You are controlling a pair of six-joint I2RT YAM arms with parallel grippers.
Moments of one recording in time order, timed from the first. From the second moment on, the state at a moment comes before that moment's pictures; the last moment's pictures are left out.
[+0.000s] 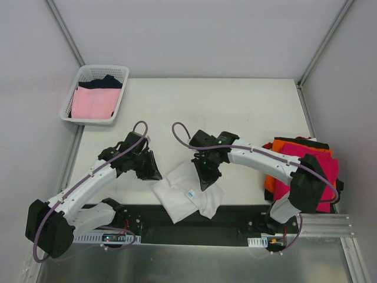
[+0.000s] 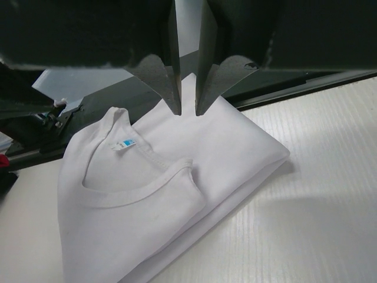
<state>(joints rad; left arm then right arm) -0.50 1.02 0.71 -0.80 0.31 -0.78 1.00 1.57 1.25 -1.04 -0.27 0.59</state>
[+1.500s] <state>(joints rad) -0.81 1.82 1.19 -0.72 0.30 -0.67 0.54 2.11 1.53 -0.86 -0.50 0.45</state>
